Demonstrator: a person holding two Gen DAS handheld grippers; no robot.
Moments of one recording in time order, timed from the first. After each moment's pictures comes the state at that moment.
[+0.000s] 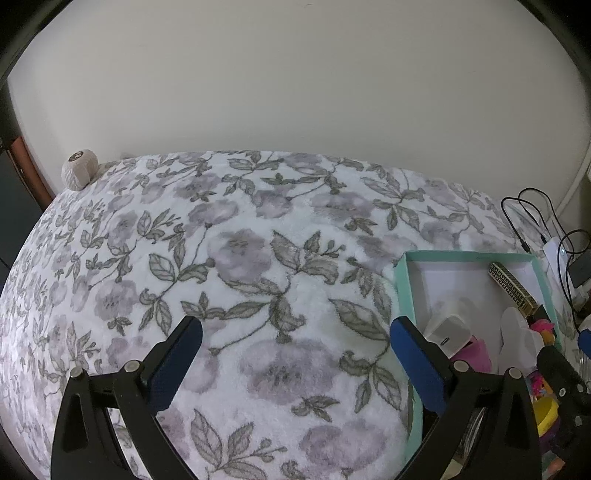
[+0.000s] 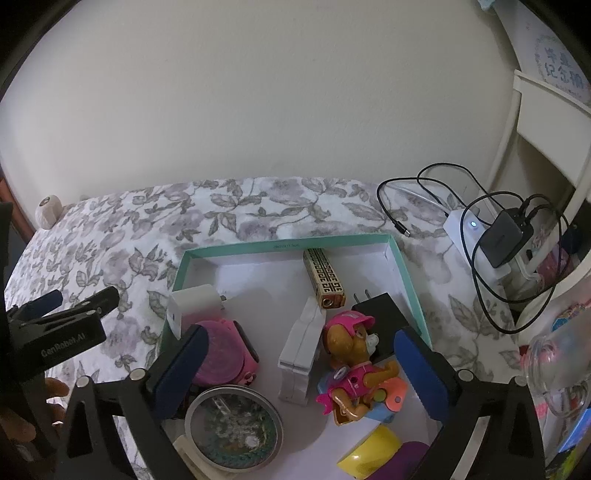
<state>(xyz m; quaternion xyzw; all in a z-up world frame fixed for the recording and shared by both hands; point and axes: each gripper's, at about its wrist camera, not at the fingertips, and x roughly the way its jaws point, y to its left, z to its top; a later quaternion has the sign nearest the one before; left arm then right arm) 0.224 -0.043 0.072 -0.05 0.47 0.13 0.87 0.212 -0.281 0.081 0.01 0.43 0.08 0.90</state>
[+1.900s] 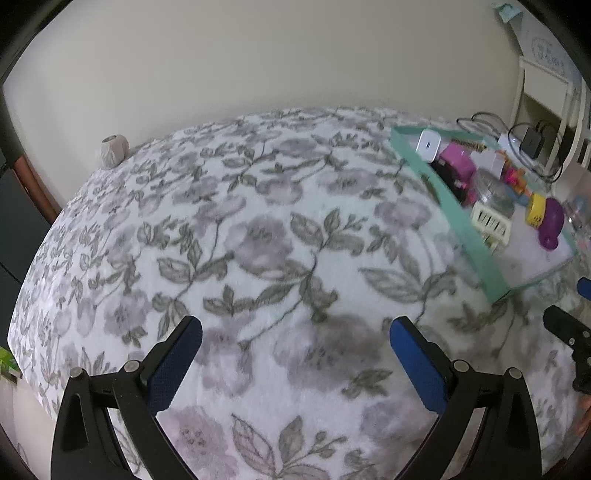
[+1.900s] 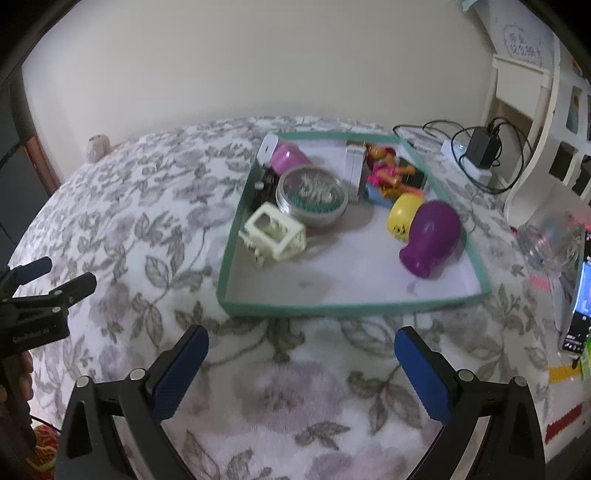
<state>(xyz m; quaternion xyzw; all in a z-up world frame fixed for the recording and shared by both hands) 0.006 -0.011 0.056 0.03 0.48 0.08 0.88 0.008 -0.259 0.047 -0.02 0.44 0.12 0.89</state>
